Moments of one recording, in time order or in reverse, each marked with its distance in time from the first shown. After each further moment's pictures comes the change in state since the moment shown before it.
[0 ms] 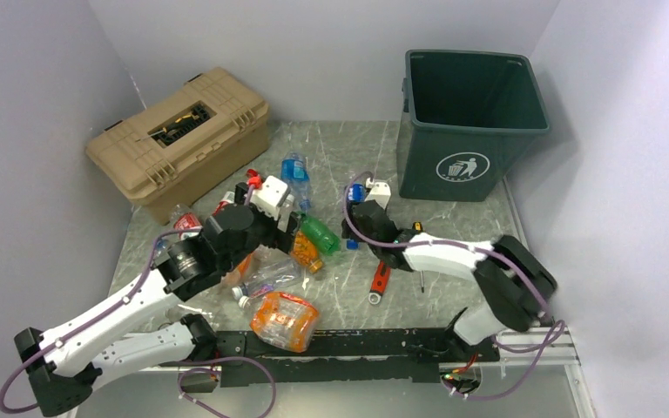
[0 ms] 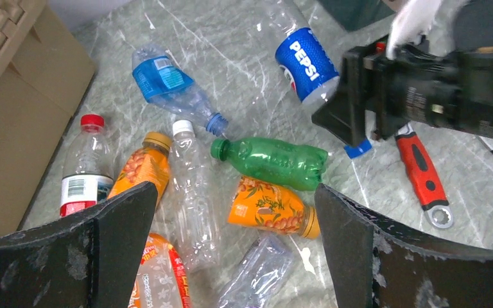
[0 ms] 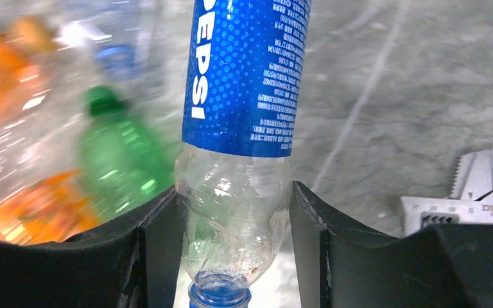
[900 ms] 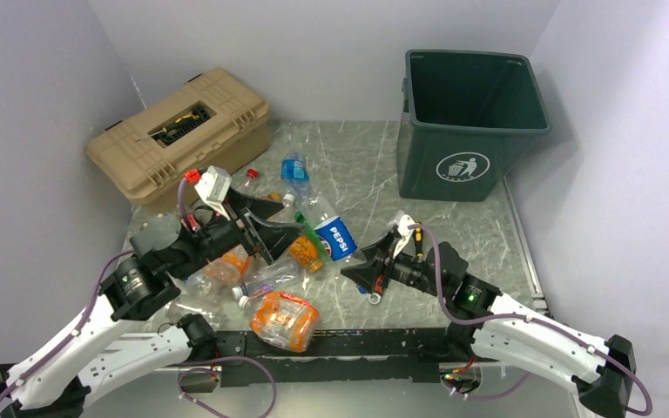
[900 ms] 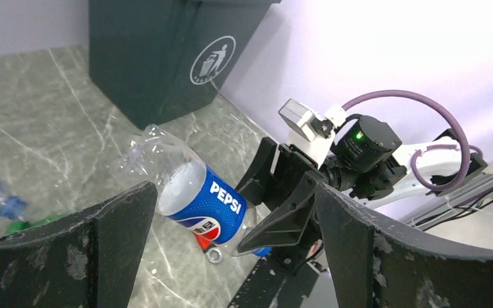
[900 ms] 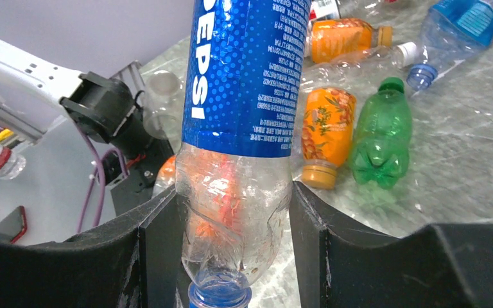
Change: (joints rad) left arm 0.012 -0.197 0.121 0.095 0.420 -0.376; right arm 0.187 -0.951 -0.311 -0.069 -0.583 -0.288
